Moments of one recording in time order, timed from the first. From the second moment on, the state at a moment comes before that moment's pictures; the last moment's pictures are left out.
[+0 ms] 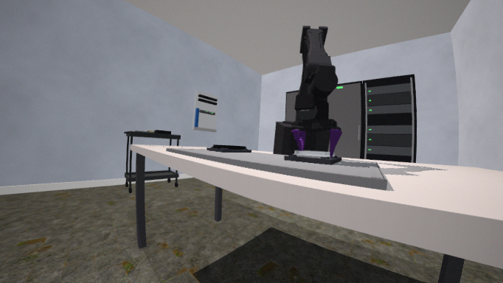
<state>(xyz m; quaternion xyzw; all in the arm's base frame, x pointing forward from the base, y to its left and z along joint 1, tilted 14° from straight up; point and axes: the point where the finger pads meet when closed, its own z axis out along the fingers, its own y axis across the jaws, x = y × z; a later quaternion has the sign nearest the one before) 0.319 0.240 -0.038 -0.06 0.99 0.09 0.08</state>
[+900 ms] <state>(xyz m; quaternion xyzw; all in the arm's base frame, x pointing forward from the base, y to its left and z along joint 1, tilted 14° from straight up) 0.317 0.239 -0.022 -0.06 0.99 0.09 0.09</state>
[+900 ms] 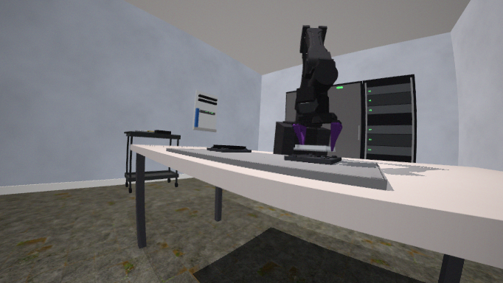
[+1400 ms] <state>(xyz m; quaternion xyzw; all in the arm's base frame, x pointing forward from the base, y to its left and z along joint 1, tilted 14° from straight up) 0.315 0.235 0.000 -0.06 0.99 0.09 0.09</state>
